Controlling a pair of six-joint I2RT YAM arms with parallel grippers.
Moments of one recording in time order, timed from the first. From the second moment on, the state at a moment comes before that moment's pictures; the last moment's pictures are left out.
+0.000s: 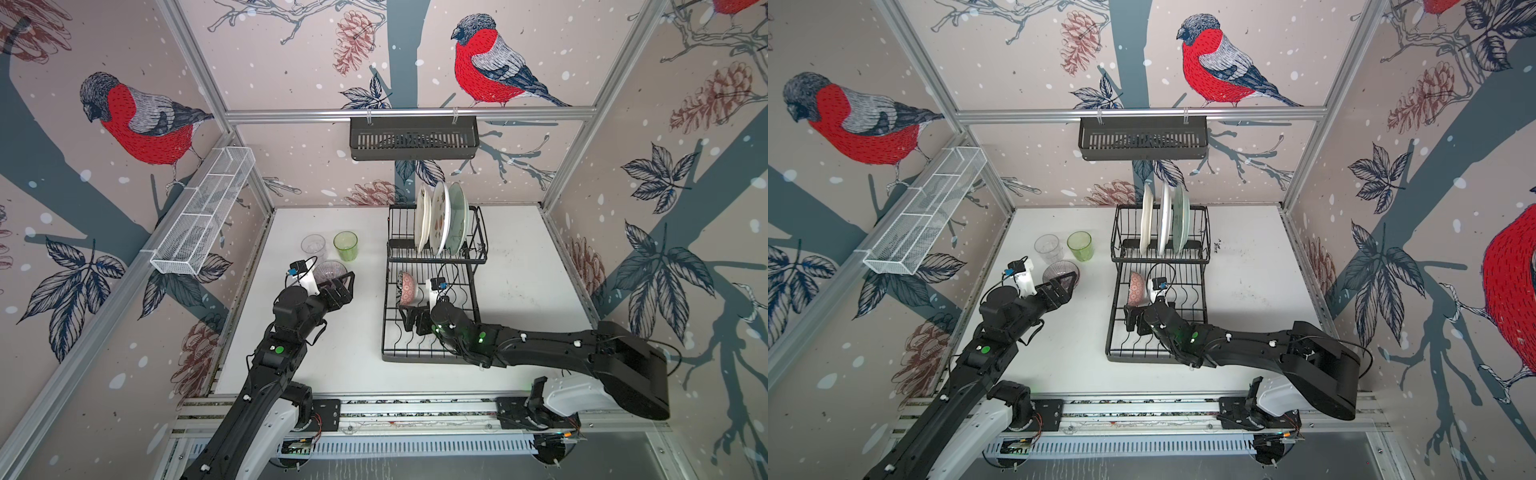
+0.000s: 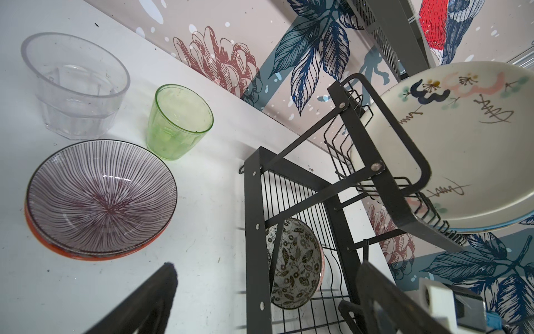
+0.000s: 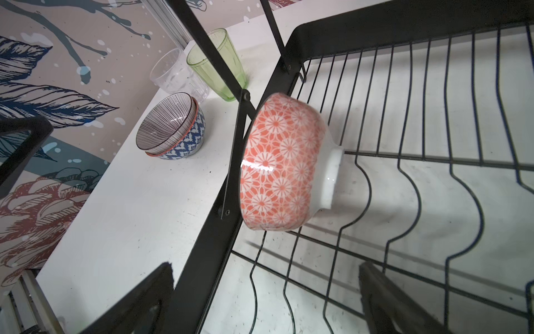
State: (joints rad) left arm -0.25 0.65 0.44 -0.07 0.18 -0.68; right arm 1.07 1.39 0.59 0.30 0.32 0.72
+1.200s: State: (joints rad) left arm -0.28 0.71 0.45 -0.08 0.18 -0.68; right arm 0.96 1.65 0.73 0.36 0.21 0.66
